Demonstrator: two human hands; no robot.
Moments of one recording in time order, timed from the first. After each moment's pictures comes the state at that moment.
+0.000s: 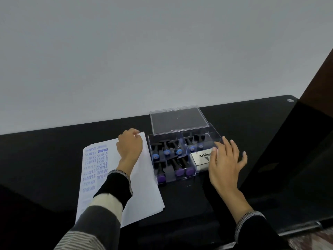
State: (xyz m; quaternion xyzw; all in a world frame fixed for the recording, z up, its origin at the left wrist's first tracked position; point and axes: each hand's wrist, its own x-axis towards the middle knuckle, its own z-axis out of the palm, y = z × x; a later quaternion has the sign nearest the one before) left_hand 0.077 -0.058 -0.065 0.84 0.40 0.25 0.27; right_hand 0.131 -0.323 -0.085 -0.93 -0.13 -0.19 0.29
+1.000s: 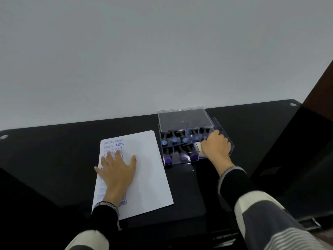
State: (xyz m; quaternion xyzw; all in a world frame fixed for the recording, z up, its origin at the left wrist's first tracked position) left_hand -0.027 -0.054 -0.110 0.86 0.50 0.10 0.10; right_hand 0.161 -0.272 -0.036 -0.98 -0.06 0.00 0.19
